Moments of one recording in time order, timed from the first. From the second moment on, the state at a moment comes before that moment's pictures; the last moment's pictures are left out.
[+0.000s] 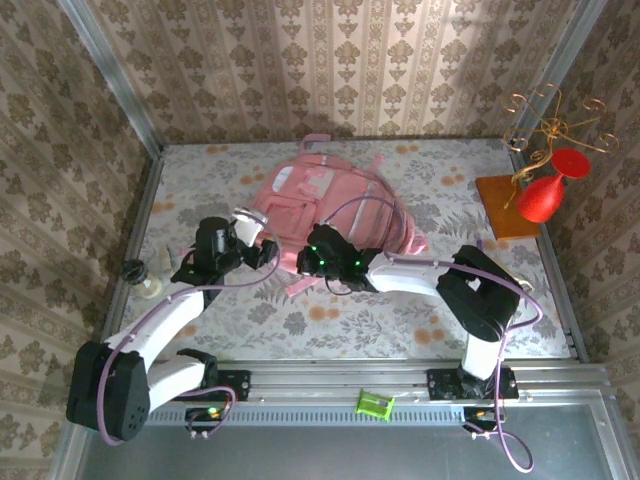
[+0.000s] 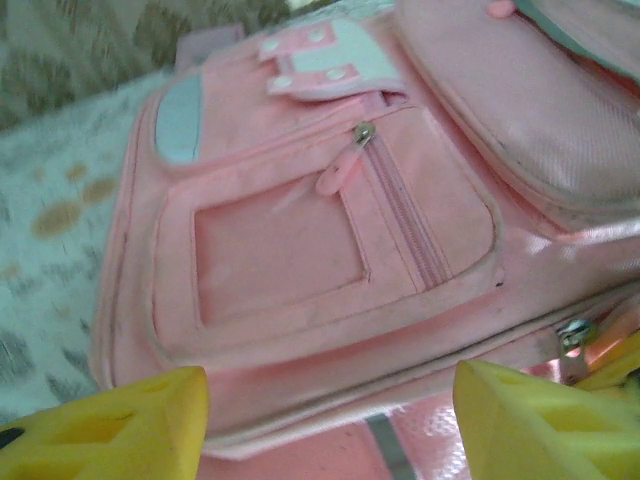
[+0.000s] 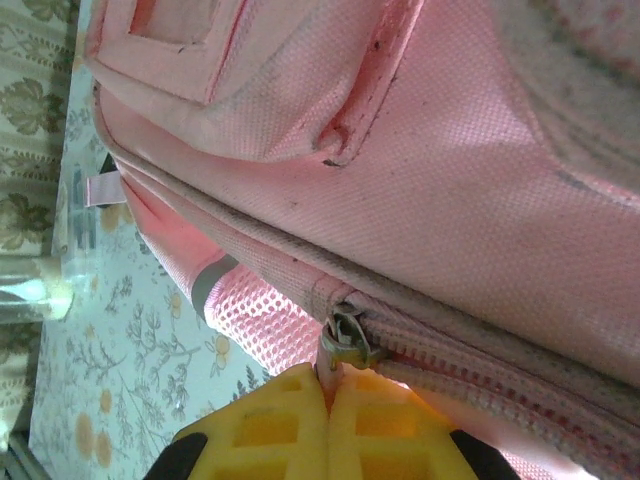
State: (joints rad) left arm -0.35 1.09 0.55 0.07 0.25 0.27; right arm 0.87 1.79 1.06 0.04 0.01 0.96
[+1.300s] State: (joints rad) left arm -0.38 1.48 0.74 -0.05 0.48 1.14; right arm 0.78 1.59 1.08 -0.30 0.05 0.86
